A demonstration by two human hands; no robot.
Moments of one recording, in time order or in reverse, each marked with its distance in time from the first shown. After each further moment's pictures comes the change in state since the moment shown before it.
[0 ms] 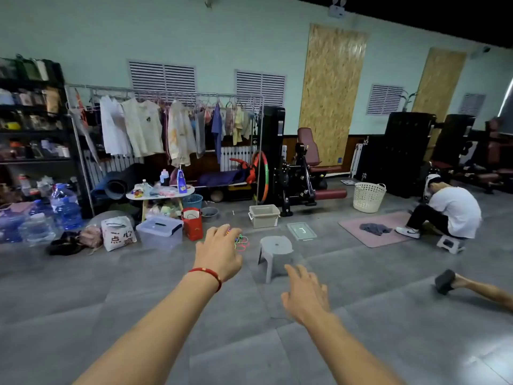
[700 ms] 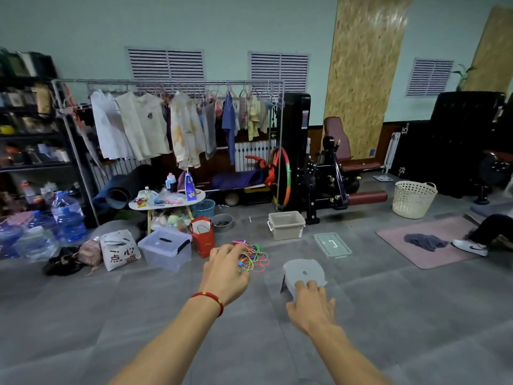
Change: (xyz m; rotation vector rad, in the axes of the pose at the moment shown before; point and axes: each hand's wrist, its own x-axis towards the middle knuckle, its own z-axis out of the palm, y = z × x) left_hand 0.366 -0.113 0.142 -0.141 -0.051 -0.130; right_hand 0.434 -0.027 0.070 0.008 -0.168 0.088
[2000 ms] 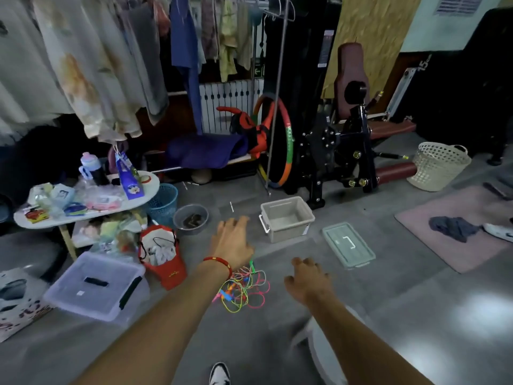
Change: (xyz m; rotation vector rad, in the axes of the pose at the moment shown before) left_hand 0.837 -0.230 0.228 0.012 -0.337 0.036; right_hand 0.833 -0.179 0.032 0.005 -0.212 0.186
